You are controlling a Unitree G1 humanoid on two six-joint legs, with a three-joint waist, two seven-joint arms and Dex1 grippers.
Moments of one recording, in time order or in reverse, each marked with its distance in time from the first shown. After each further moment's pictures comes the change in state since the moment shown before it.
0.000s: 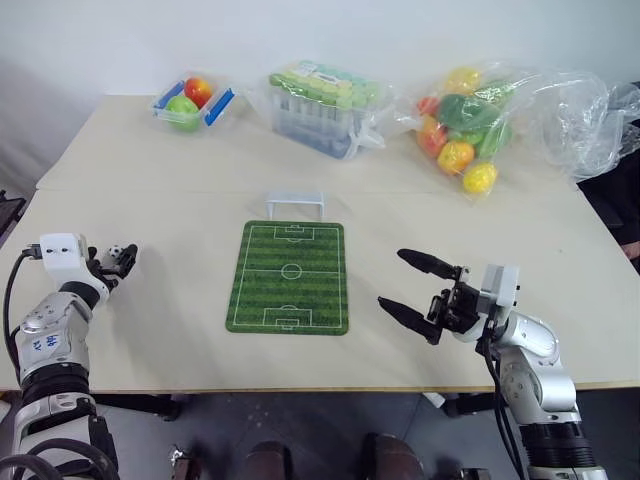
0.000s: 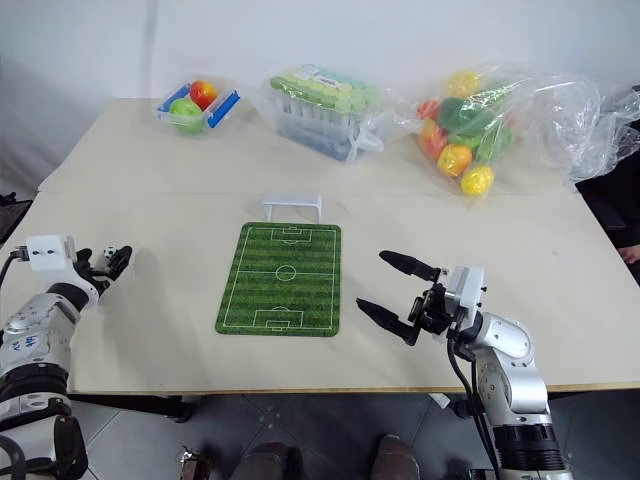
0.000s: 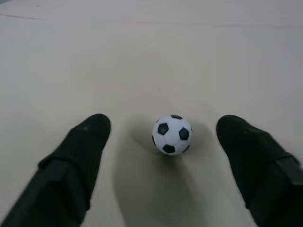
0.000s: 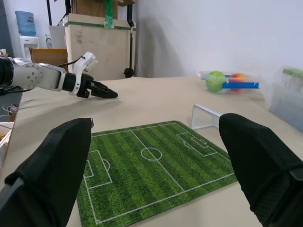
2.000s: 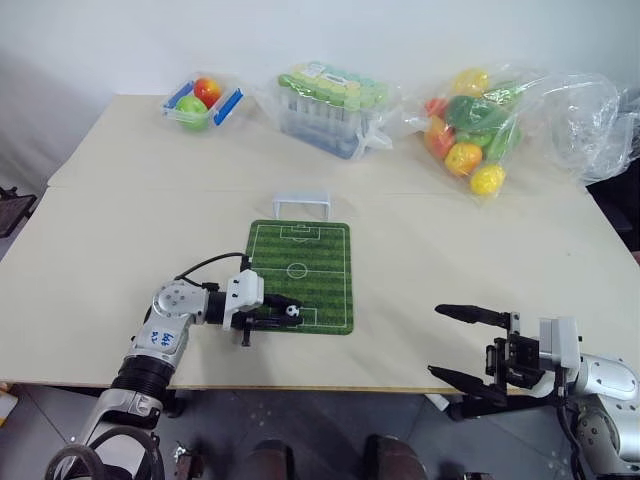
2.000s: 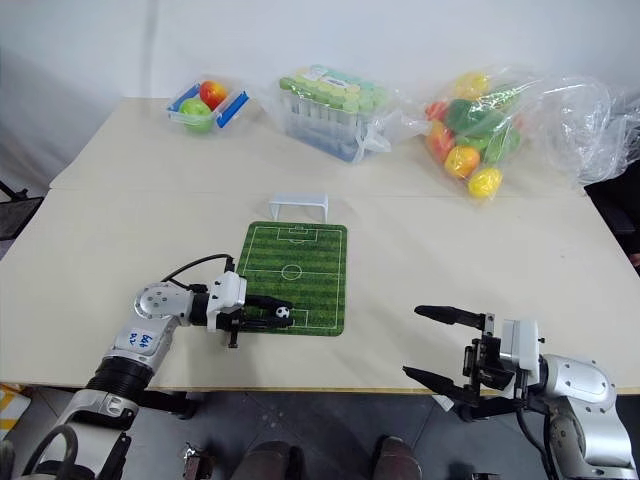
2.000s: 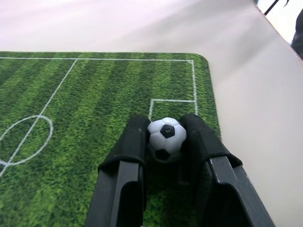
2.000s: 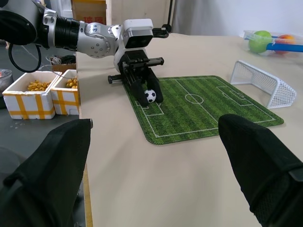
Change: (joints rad) left arm 0.015 -0.159 -0.576 -0.323 0.064 -0.306 -0.907; right arm 0.273 -0.216 -0.141 -0.085 0.067 -0.024 0.245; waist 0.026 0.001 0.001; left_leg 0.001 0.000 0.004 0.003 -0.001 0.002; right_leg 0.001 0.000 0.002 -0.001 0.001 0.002
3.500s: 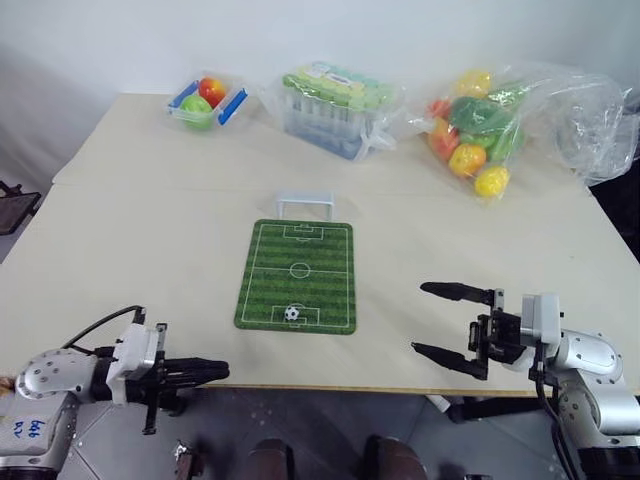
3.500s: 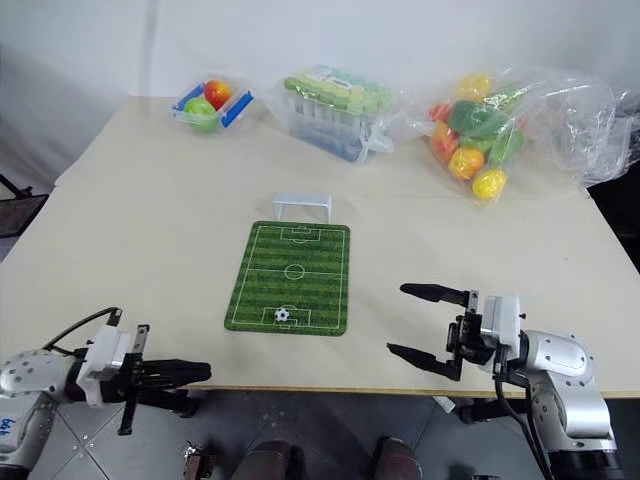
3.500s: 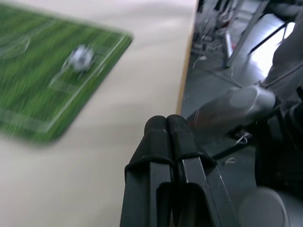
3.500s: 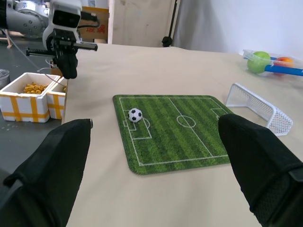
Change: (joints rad) left arm 0.579 0.230 0.332 -0.530 -0.316 0.222 -0.118; right arm -0.130 0.010 0.061 0.029 -0.023 0.000 -0.039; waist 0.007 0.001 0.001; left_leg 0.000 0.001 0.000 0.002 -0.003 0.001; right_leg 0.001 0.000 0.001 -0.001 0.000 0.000
